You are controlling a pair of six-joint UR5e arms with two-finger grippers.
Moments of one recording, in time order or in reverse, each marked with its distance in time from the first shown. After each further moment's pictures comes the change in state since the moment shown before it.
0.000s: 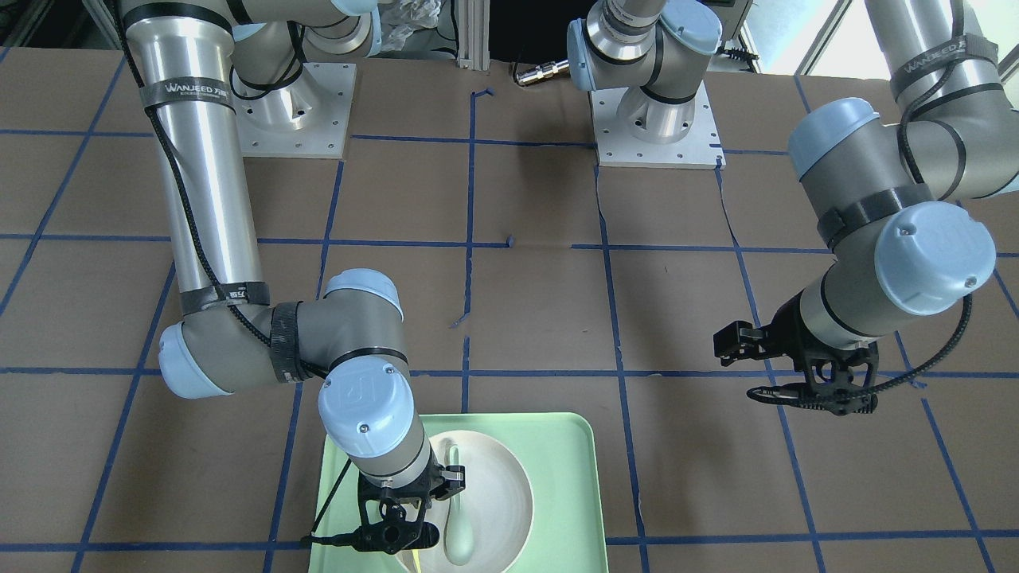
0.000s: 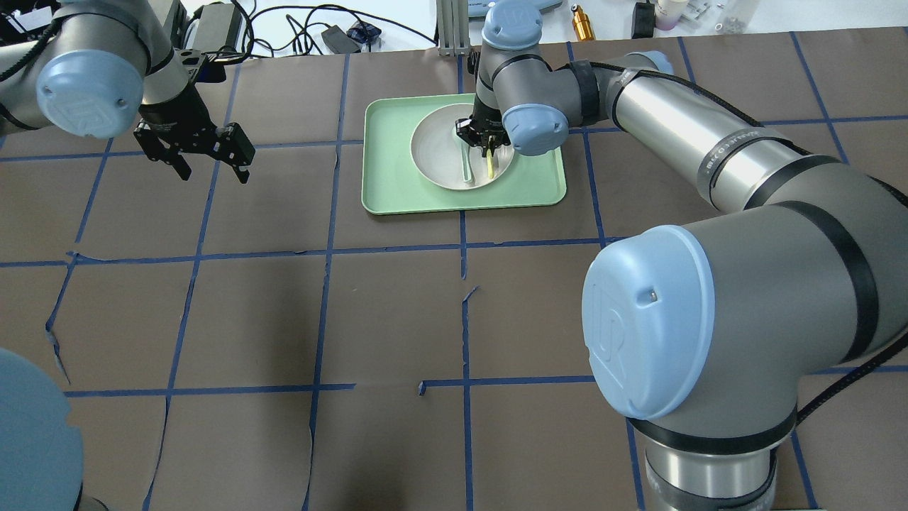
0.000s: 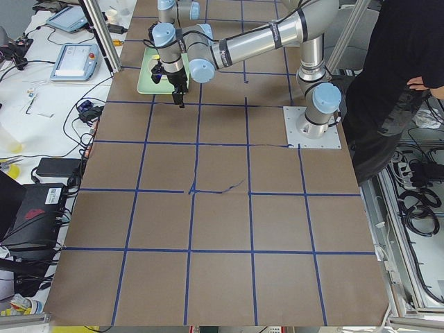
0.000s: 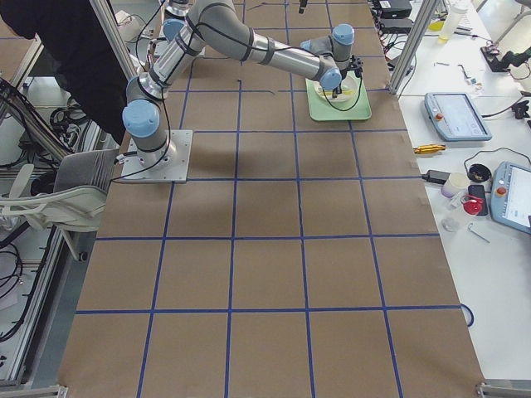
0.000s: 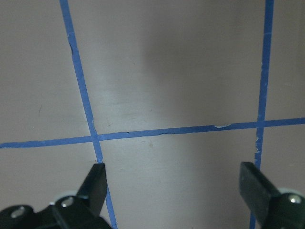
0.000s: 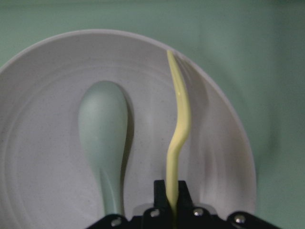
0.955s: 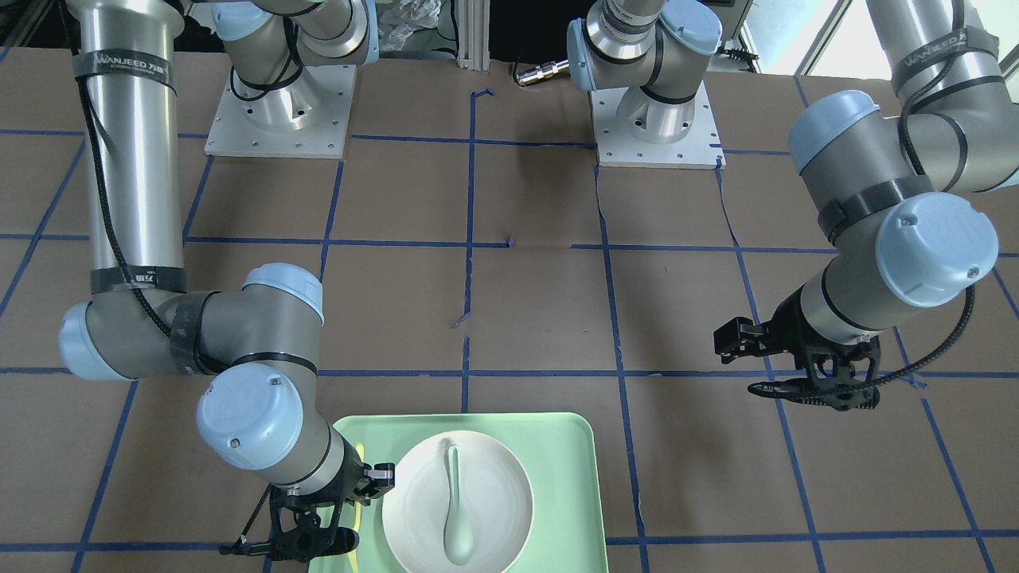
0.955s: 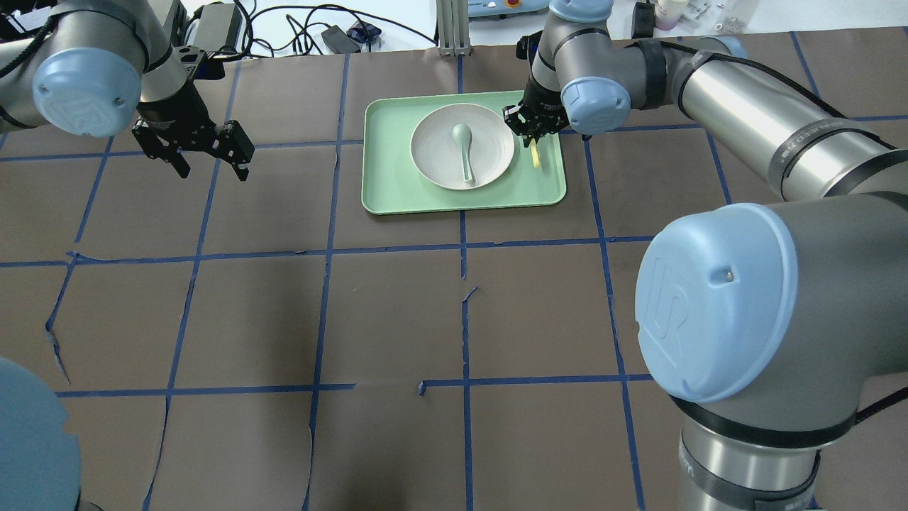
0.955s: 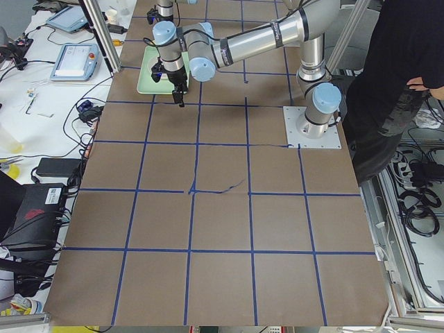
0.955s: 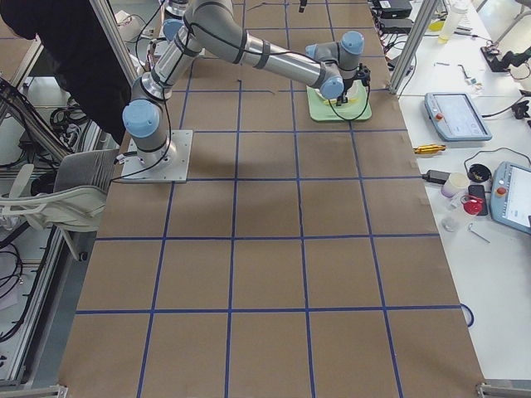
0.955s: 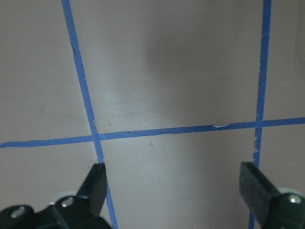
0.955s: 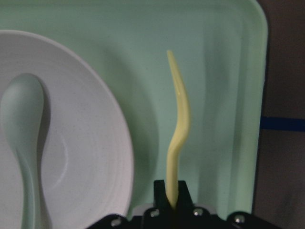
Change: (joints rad) left arm -0.003 0.012 -0.001 0.000 -0.002 -0.003; right arm -0.121 -0.054 0.061 0.057 0.068 -0.168
